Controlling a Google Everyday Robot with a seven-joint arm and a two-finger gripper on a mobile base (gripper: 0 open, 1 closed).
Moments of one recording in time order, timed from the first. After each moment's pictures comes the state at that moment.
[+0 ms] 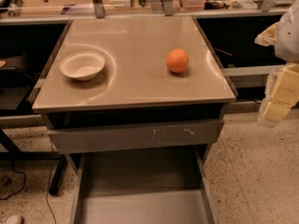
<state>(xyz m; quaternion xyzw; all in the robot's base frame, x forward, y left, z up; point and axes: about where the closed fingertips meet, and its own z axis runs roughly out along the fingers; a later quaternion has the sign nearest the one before) 0.438 -0.216 0.977 -0.60 0.78 -0.04 0.16</state>
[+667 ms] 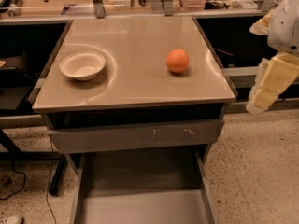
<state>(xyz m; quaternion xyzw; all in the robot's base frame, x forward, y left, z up) 0.462 -0.208 0.985 -0.60 0.78 -0.04 0.20</state>
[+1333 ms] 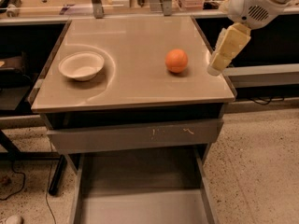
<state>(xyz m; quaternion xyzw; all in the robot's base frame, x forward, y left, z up) 0.565 -0.164 0.992 -0.59 0.76 0.00 0.27</state>
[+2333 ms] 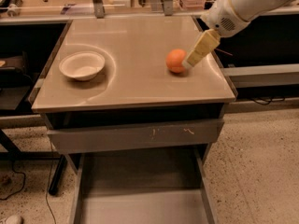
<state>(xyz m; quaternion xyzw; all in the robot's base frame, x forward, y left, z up) 0.642 -0.137 0.948 -0.55 0.77 0.08 0.33</state>
